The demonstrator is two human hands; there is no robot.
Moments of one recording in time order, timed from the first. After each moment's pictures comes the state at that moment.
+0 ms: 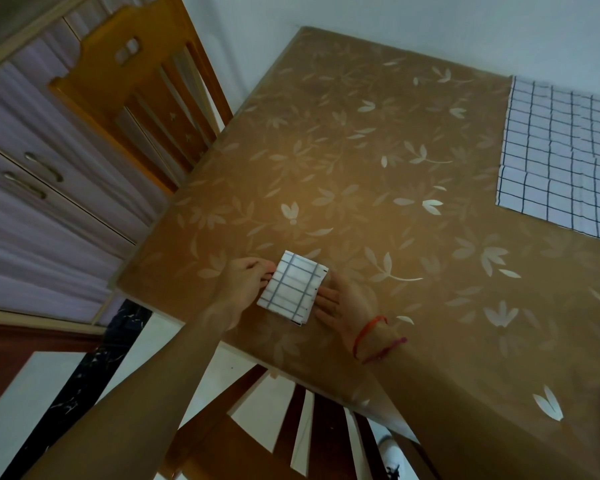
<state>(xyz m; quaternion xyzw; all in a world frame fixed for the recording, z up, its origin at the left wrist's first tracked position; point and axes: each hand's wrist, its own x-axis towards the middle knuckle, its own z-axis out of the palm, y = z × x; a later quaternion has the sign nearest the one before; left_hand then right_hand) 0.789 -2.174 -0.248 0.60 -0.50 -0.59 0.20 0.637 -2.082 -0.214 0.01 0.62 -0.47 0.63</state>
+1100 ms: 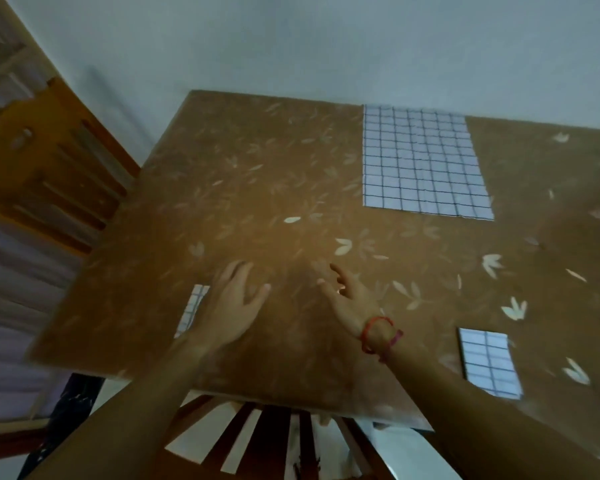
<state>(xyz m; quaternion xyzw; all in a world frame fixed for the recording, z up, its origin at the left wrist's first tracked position) 0.680 -2.092 -0.160 0.42 -0.87 -0.26 0.08 0.504 -1.963 -0.154 -0.30 0.81 -0.34 0.36</state>
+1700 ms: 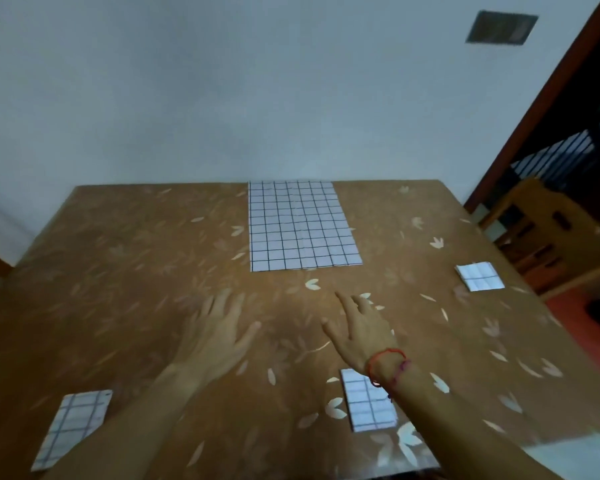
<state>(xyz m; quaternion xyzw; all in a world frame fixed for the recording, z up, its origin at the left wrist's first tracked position) 0.510 -2.014 -0.103 0.27 -0.96 -0.11 0.05 0.352 -1.812 -0.088 -0.33 0.92 -0.17 0.11</state>
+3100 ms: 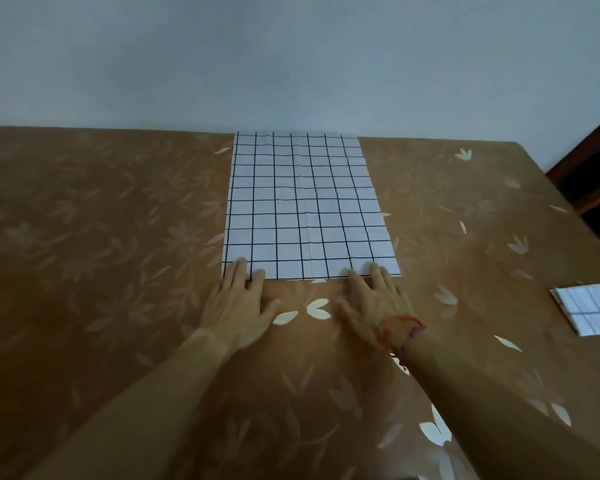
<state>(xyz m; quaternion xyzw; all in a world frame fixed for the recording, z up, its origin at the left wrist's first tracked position) 0.300 -2.103 -0.267 0.30 -0.94 -0.14 -0.08 0.139 -1.925 -0.255 -0.37 0.92 -0.04 0.15</state>
